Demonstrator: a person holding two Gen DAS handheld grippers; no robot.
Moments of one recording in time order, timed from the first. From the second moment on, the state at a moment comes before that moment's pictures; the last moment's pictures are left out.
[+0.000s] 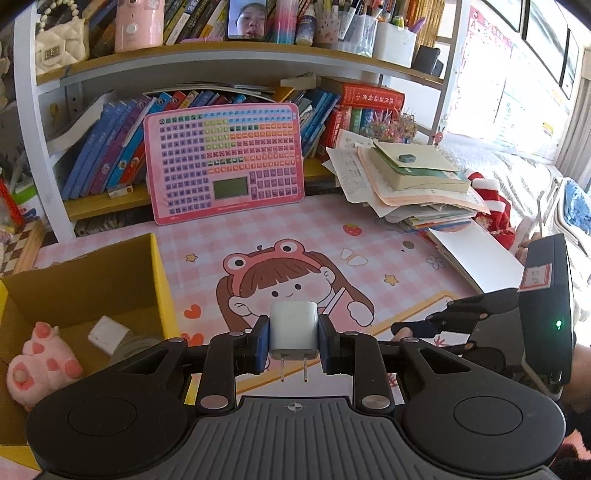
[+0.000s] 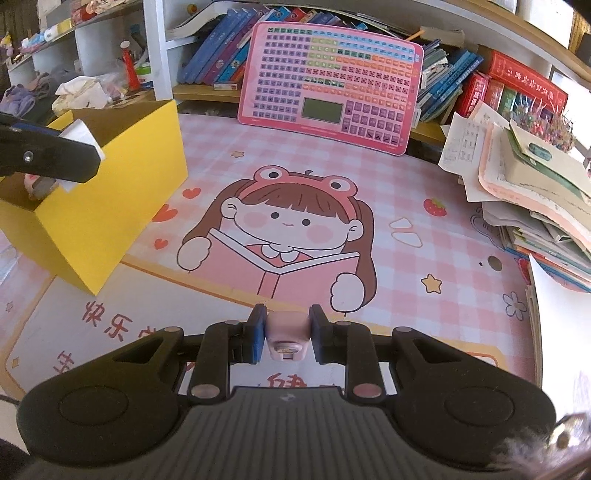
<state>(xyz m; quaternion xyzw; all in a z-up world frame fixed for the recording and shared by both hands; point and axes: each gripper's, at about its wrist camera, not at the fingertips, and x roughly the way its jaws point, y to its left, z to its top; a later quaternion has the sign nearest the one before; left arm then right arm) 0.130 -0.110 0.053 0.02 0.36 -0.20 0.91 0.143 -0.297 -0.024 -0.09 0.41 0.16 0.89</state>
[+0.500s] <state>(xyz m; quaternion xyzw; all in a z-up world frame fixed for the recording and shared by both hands) 0.103 -0.046 0.061 0.02 0.35 -0.23 0.91 0.113 -0.246 0.014 -0.10 0.39 0.15 0.90</state>
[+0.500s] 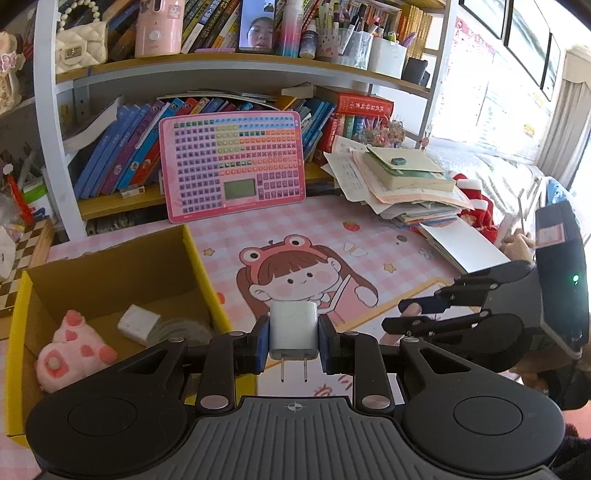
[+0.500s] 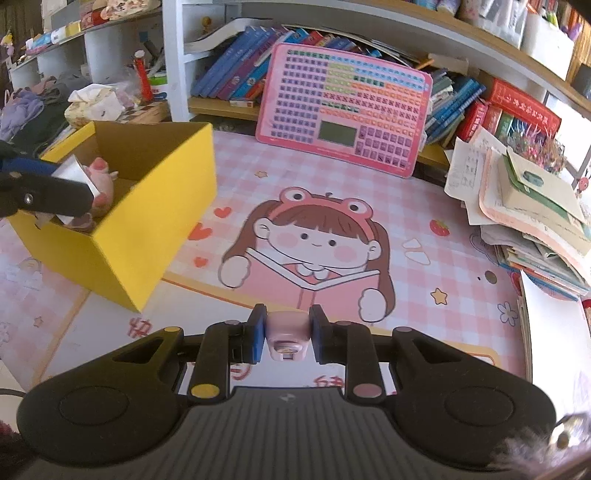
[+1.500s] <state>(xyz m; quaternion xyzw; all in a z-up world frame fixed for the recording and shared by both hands) 0.105 0.091 0.064 0.02 0.33 -0.20 0.92 0.117 -0.115 0.087 -0.13 0.33 0.21 0.91</state>
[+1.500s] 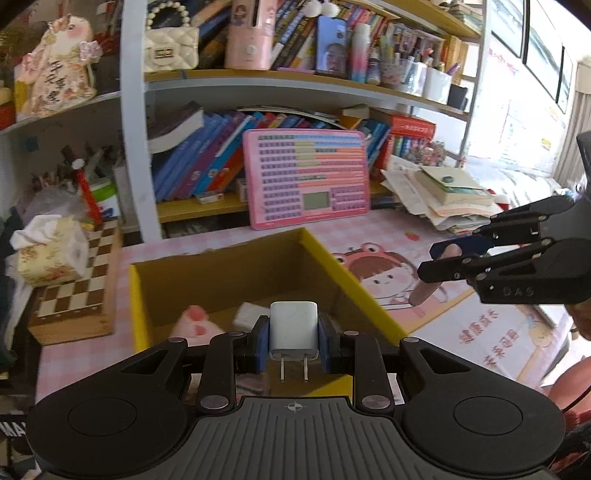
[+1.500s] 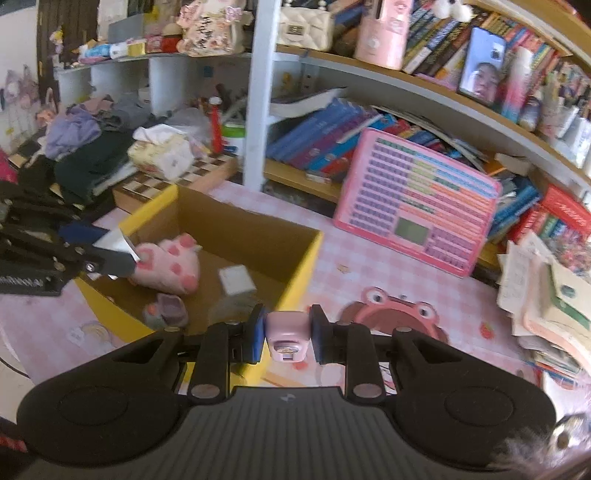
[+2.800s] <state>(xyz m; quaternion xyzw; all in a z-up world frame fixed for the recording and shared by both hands) 0.195 0.072 -0.003 0.14 0.42 -0.19 0.87 0.287 0.017 0.008 -0.20 0.42 0.29 0.84</state>
